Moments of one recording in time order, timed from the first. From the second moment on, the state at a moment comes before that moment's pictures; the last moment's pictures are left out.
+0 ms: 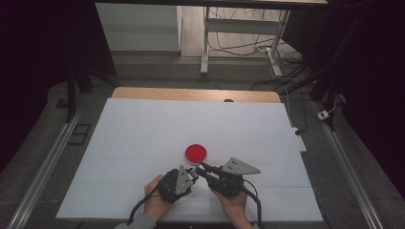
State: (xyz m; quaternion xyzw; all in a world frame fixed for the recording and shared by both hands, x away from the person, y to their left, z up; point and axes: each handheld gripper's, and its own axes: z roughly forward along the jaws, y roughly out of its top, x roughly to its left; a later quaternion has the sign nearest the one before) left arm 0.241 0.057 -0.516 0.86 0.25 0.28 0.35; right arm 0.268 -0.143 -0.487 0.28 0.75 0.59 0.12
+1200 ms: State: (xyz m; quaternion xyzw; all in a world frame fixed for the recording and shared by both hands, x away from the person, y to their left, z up) left arm 0.246 0.096 -0.501 0.83 0.29 0.23 0.41; right arm 0.274 -0.158 -0.482 0.29 0.74 0.60 0.12
